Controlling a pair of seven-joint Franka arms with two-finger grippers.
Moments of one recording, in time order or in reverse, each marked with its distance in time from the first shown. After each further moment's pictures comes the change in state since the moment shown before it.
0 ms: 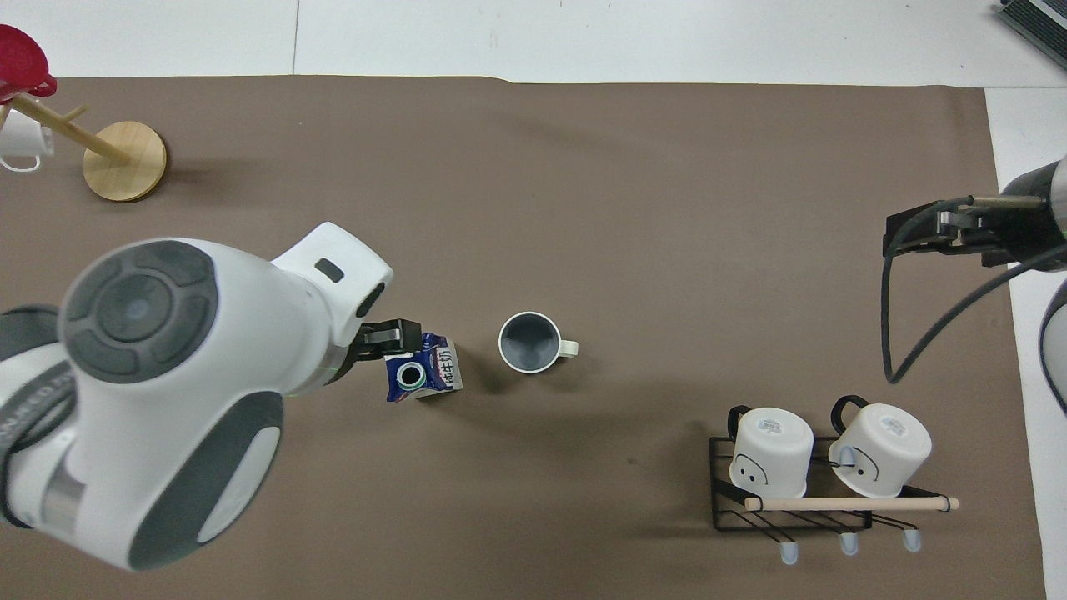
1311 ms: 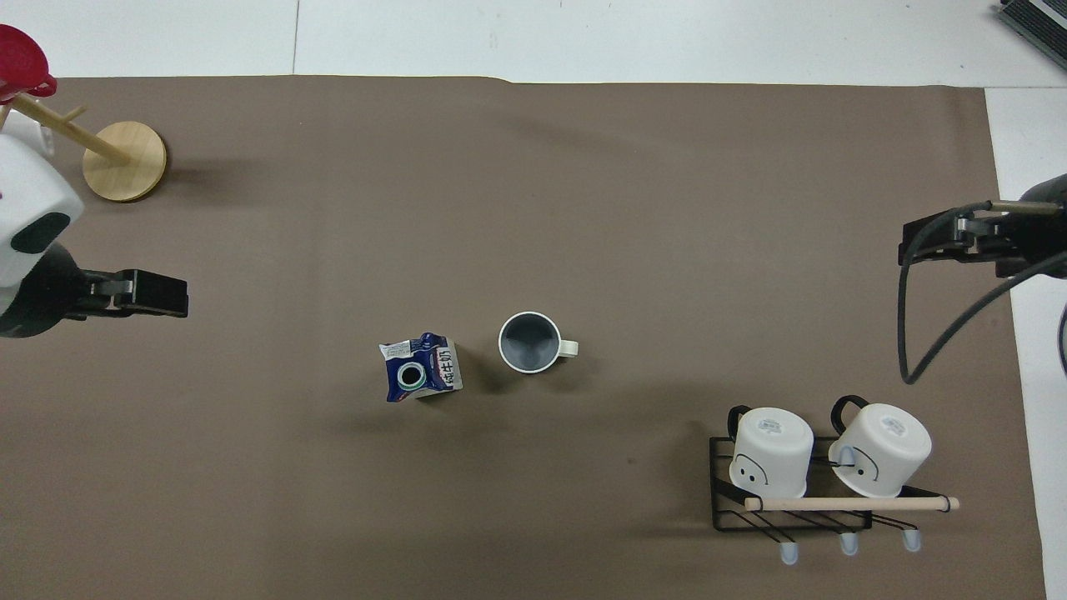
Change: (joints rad) left arm 0.311 -0.022 0.029 0.165 0.001 -0.189 0.398; right arm -0.035 -0.006 0.001 -0.024 0.001 -0.010 -0.007
